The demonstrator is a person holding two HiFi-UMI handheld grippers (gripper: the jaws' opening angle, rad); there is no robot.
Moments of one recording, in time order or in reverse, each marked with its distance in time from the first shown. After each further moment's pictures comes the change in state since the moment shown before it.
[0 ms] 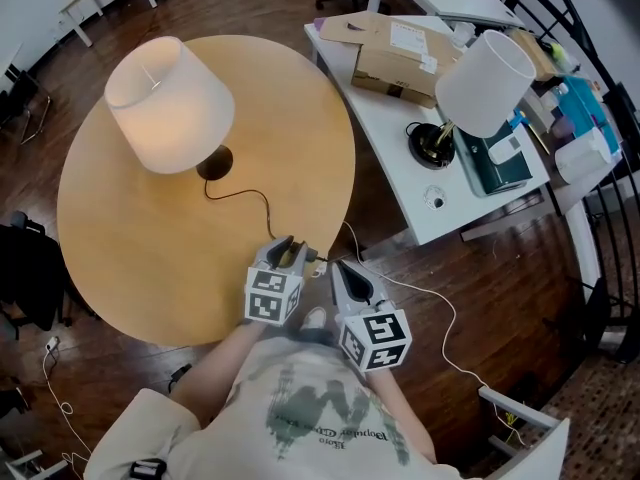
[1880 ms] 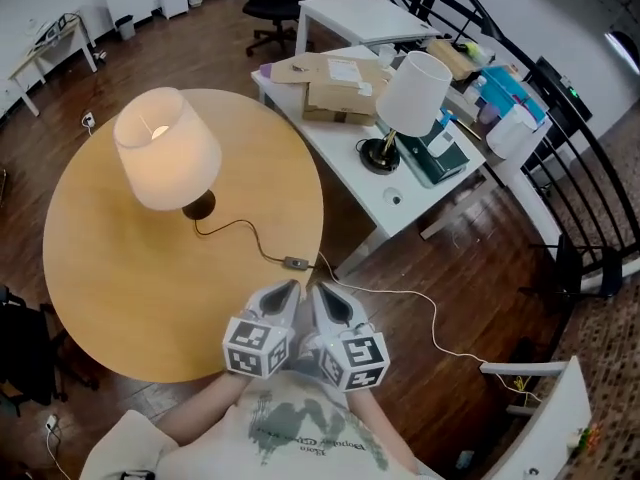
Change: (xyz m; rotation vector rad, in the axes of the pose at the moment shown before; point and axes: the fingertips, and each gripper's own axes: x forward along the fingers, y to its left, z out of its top) left arm -0.139 -0.052 0.050 -0.014 -0.176 -0.340; right arm -0.046 0.085 0.024 -0.004 -0.168 -0.230
